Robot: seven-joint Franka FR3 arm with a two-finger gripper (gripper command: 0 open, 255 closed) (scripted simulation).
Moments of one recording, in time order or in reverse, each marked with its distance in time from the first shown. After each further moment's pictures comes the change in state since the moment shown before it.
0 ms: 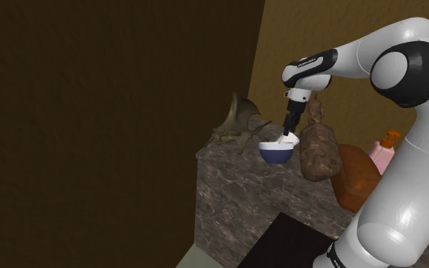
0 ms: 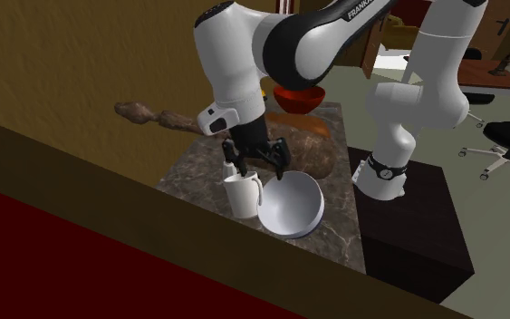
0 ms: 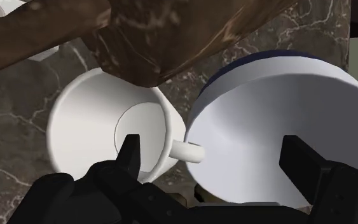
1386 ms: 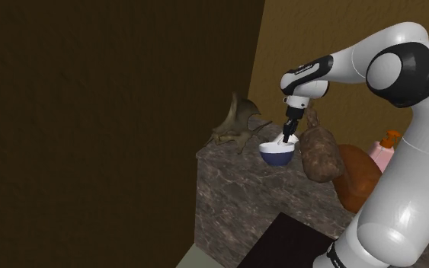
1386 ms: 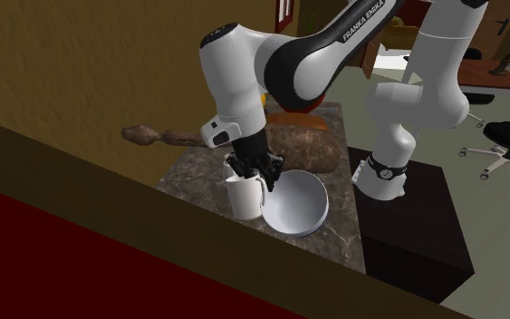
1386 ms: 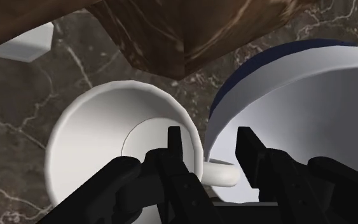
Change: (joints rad) arm -0.003 0.021 0.001 -0.059 0.020 0.086 -0.018
